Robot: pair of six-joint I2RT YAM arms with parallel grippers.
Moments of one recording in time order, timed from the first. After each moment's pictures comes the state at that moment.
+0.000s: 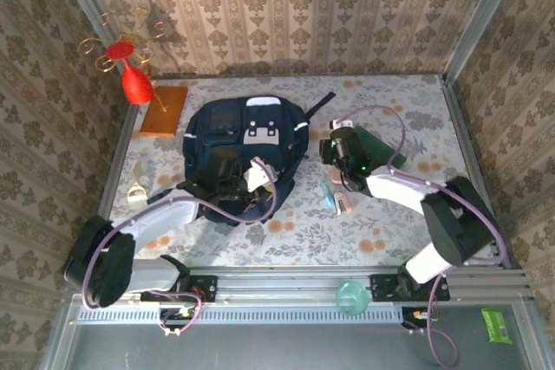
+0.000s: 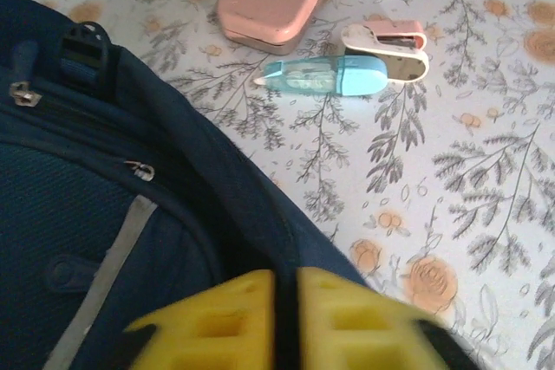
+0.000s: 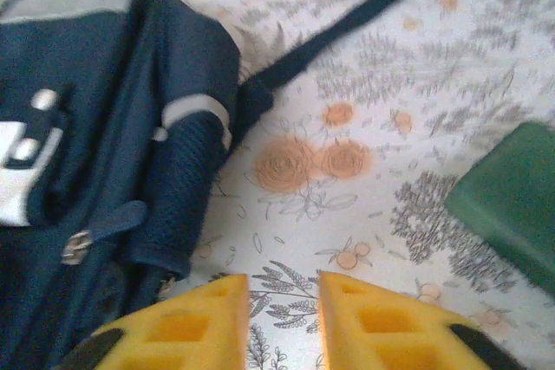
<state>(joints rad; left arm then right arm) -0.64 1.29 0.64 -0.06 0.53 0.43 0.49 1.51 0.81 0.14 0.26 0.36</state>
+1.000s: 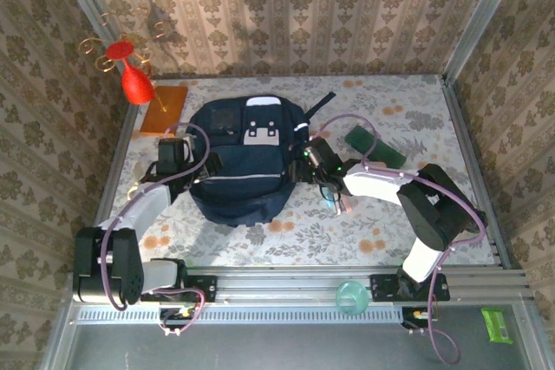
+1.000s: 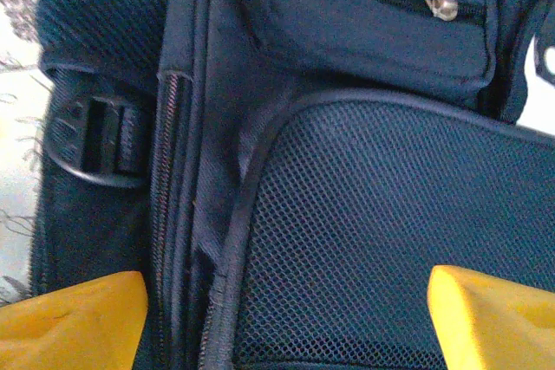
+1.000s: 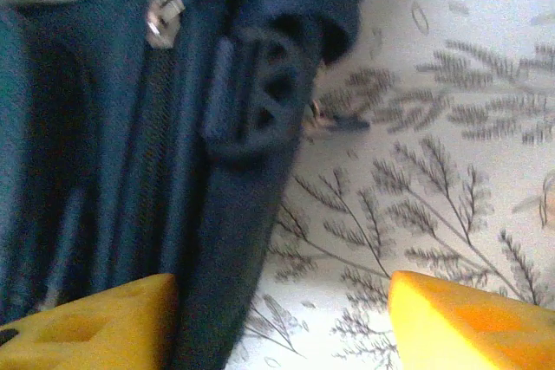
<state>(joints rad) -0.13 1.26 0.64 -0.19 0.19 -0.40 0.65 1.71 0.91 -0.09 0.09 0.63</state>
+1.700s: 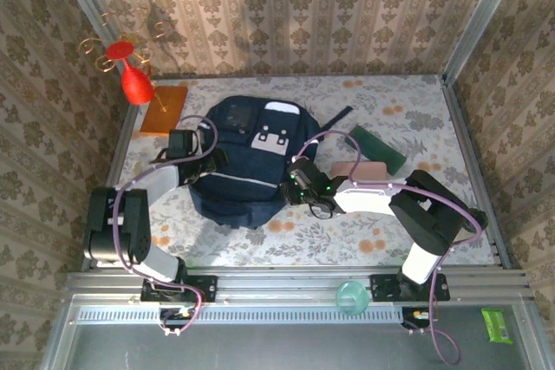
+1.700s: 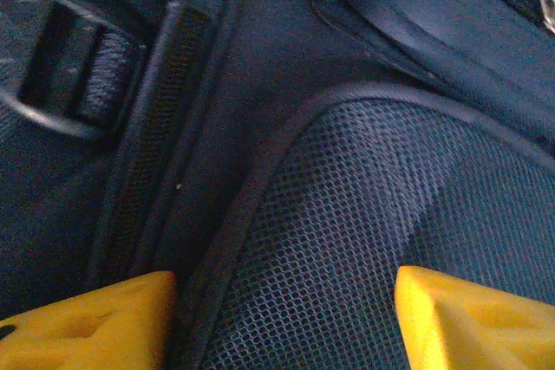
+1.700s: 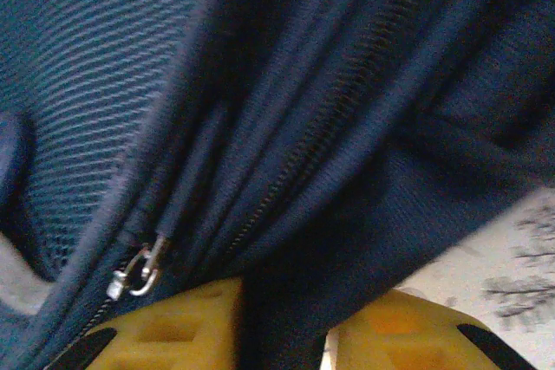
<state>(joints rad) -0.15 1.55 0.79 -0.15 0.26 -0.42 0.81 1.71 0.85 -0.01 0.04 0.63</state>
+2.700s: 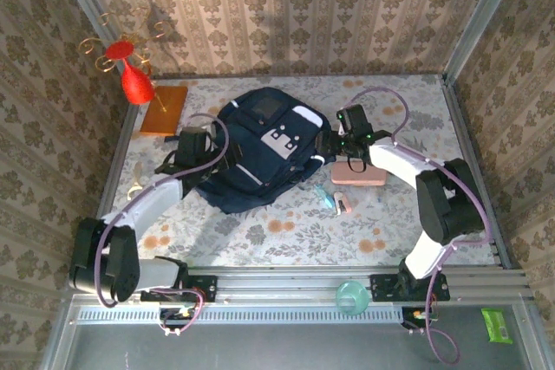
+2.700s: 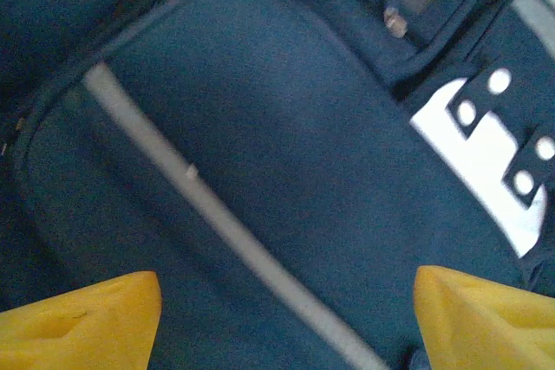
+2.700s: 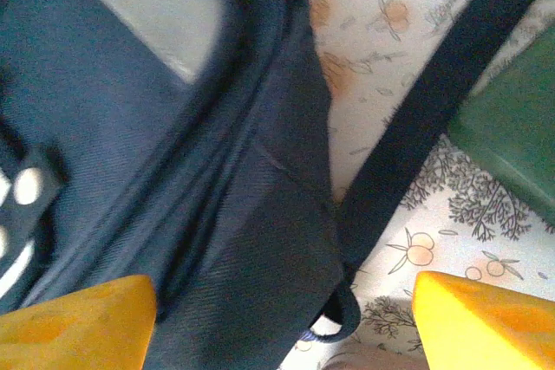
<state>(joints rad) -0.33 1.28 0.73 -0.18 0.13 -0.50 0.33 1.71 1.09 -0.26 -0.04 0.44</state>
